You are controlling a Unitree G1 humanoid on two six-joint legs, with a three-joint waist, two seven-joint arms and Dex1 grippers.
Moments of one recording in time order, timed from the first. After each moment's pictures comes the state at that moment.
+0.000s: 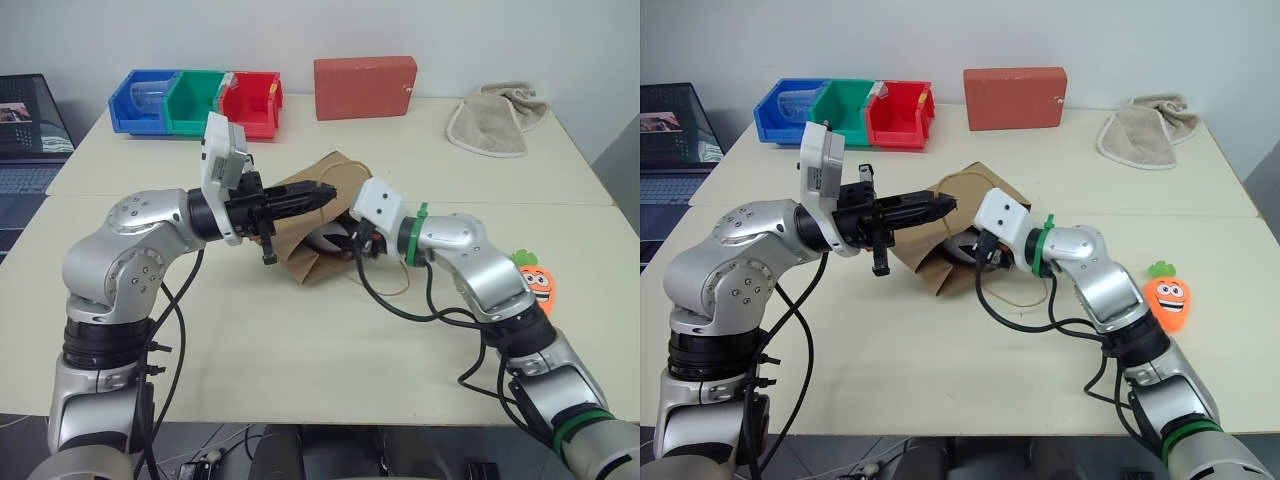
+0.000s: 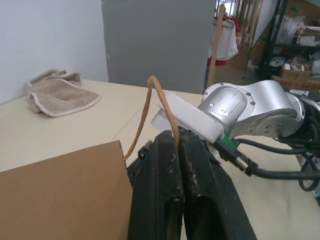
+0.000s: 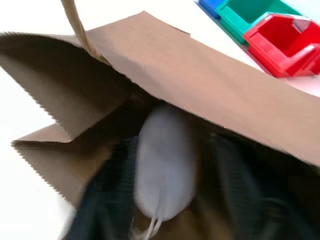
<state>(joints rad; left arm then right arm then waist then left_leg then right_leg) -0.66 0.64 0.08 -0.24 -0.75 0.67 -0.97 -0.75 -0.39 0.32 -0.12 0.10 0.54 0.76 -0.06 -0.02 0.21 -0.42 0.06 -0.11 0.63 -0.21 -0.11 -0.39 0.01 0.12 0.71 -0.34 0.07</state>
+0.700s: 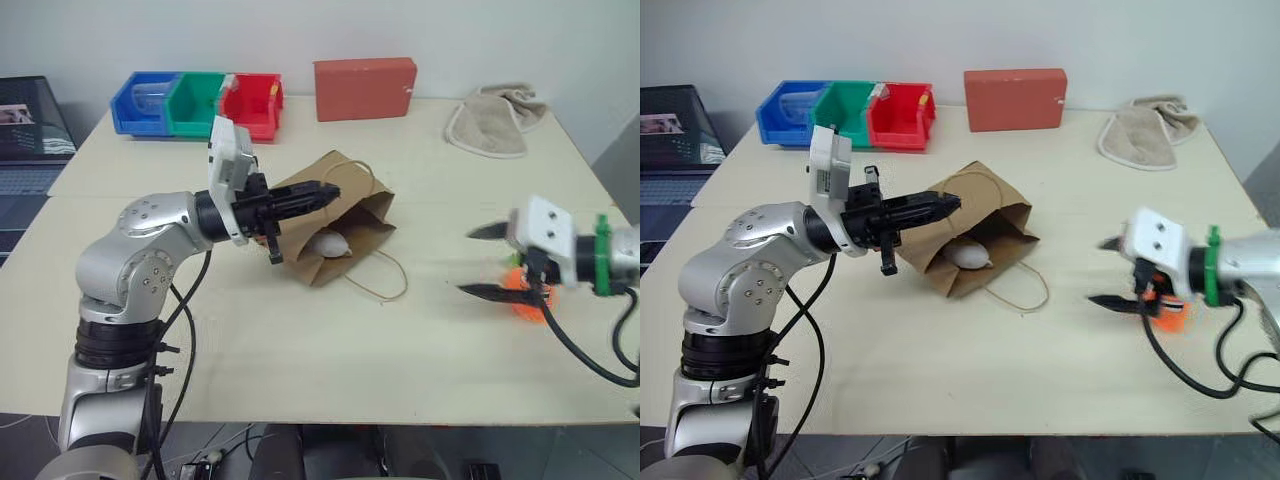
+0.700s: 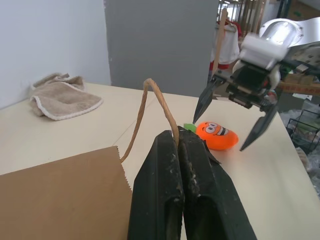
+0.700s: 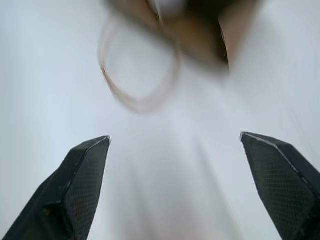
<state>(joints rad) -0.65 0.61 0.07 -0.22 -0.72 0.64 -0.96 -0.25 -1.17 -0.10 -0.35 0.26 0.56 1.13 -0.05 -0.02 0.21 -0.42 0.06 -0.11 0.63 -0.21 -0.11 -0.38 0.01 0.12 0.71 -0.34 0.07</state>
